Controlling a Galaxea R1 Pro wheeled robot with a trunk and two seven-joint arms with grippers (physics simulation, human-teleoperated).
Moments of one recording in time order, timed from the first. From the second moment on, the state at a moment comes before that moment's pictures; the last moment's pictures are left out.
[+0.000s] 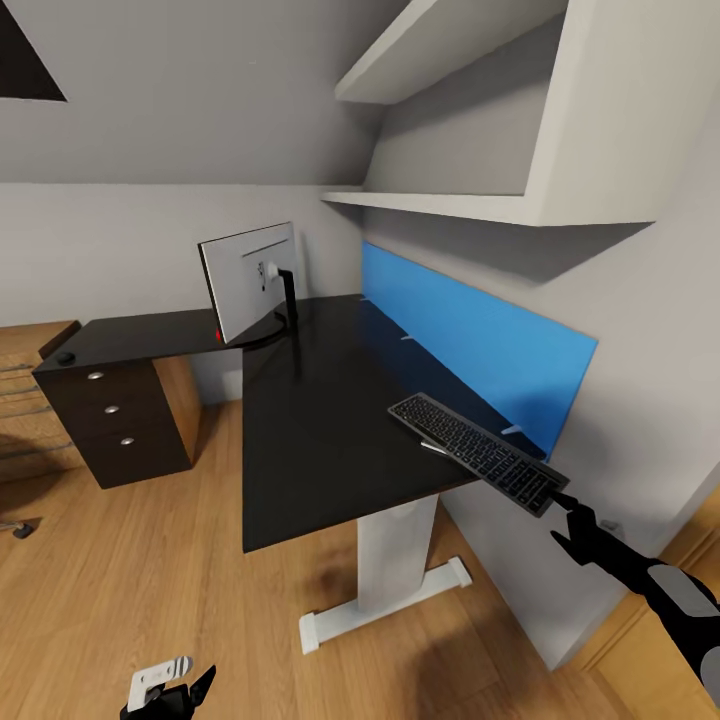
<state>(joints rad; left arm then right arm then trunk) -0.05 0.26 -0.14 -0.87 0.60 0.00 -0.18 -0.64 -0.41 -0.10 -0.46 -1.34 0.56 0.36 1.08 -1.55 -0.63</state>
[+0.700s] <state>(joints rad) -0.05 0.26 -0.14 -0.83 0.60 0.00 -0.18 -0.64 -0.41 -0.07 -0.46 -1.34 0.56 0.37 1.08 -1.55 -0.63</state>
